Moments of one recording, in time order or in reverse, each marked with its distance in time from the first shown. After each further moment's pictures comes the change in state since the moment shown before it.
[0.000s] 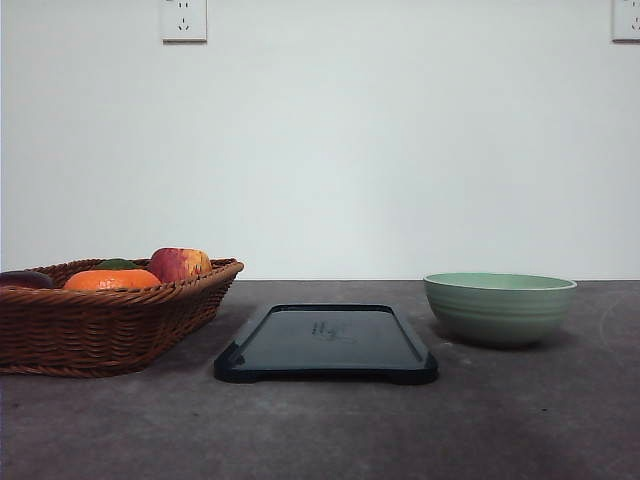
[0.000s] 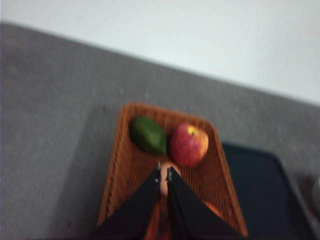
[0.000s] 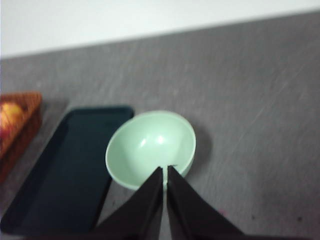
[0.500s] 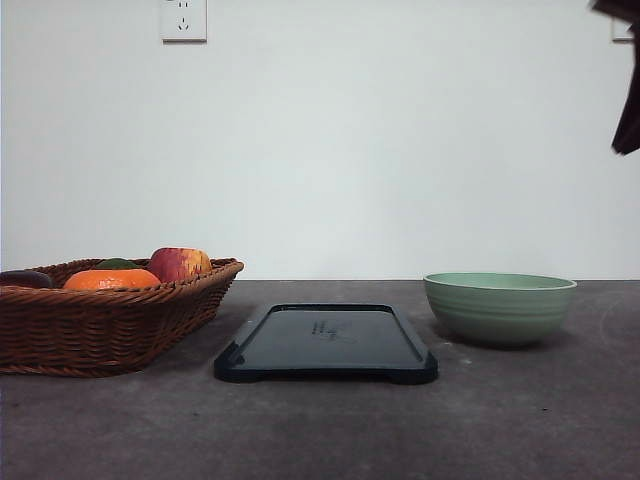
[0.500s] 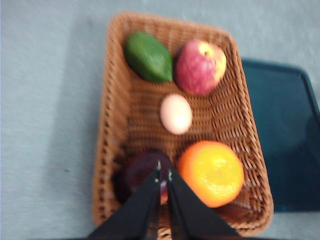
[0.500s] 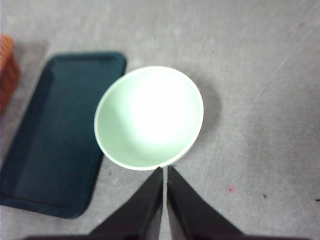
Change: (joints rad) left_arx -0.009 0.403 0.189 -0.201 0.098 0.101; right_arx 0.000 0.456 0.261 -0.161 -0.048 -0.042
